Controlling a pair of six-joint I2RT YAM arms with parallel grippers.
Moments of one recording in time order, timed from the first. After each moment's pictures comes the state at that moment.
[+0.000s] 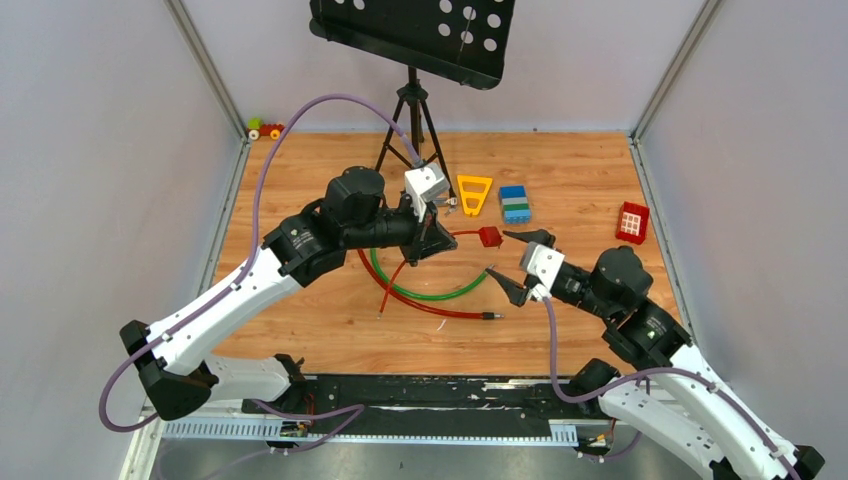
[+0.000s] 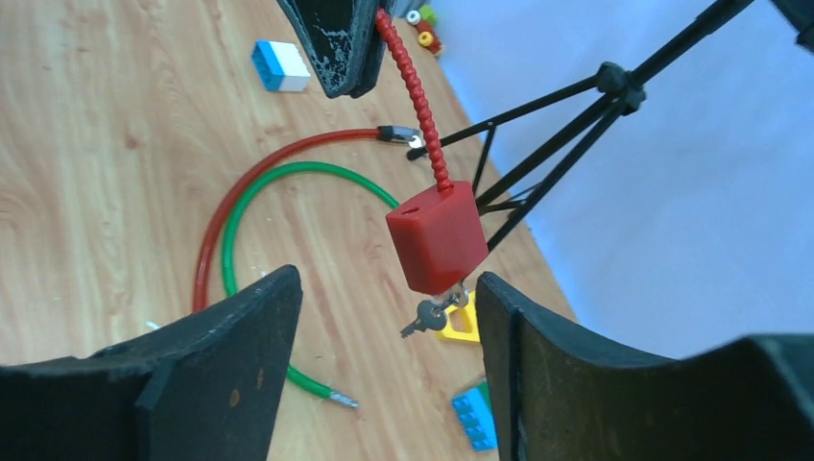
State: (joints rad) left arm -0.89 1.22 1.37 -0.51 0.36 -0.09; right arm 0.71 0.59 0.78 -0.27 -0.37 -0.56
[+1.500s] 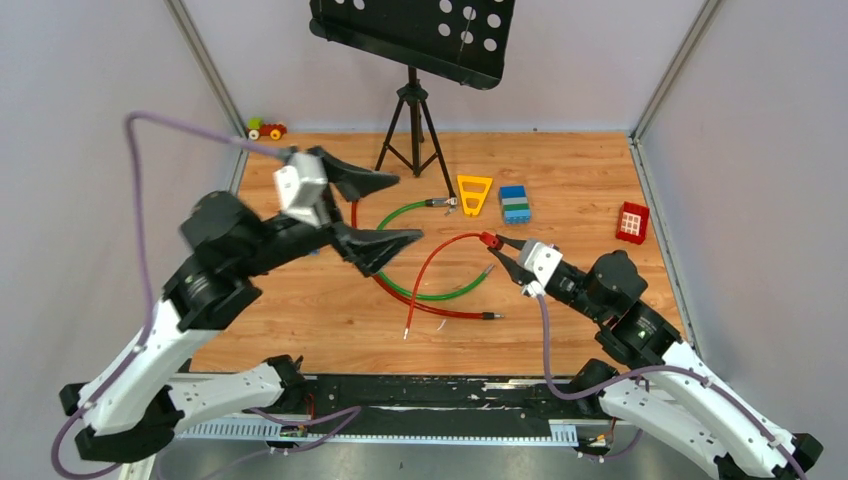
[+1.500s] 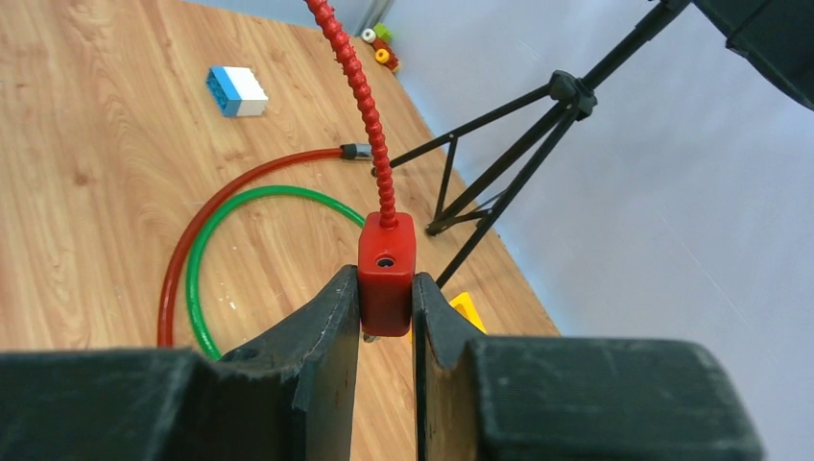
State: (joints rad) left arm -0.89 0.94 1.39 -0.27 0.32 -0.10; right arm 0.77 0.61 0.73 -0.09 -0.21 -0.56
